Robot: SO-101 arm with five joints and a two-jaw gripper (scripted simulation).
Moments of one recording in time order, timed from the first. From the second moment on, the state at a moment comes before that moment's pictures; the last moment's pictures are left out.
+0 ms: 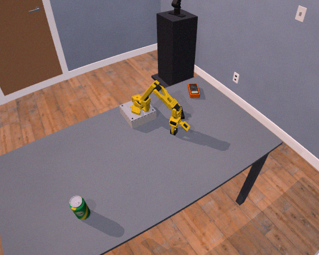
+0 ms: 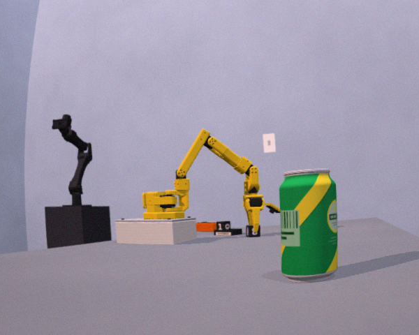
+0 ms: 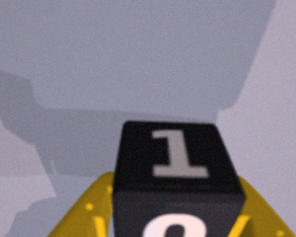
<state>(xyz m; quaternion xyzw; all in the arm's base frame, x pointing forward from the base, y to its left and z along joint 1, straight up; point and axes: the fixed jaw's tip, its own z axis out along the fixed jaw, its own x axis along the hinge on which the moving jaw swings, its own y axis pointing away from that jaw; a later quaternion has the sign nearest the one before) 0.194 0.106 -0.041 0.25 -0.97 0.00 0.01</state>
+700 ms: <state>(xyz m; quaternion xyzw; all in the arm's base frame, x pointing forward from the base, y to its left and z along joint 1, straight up) 0.190 0.104 -0.005 0.25 -0.97 0.00 0.02</state>
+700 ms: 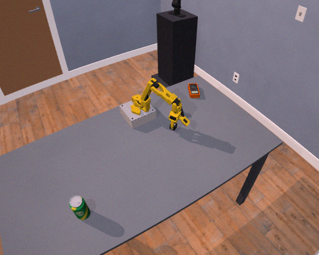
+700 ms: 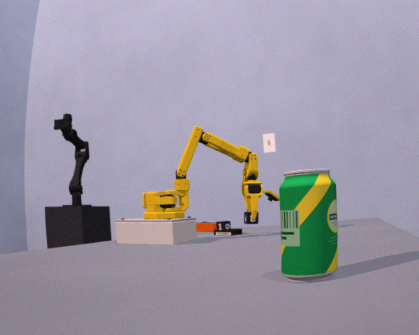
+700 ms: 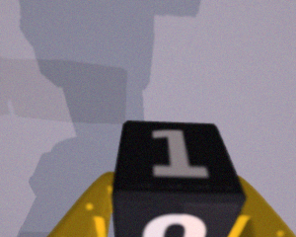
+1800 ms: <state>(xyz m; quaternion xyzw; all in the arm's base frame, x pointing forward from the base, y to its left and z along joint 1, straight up) 0.198 0.108 -0.006 0.24 -0.95 -0.04 -0.18</state>
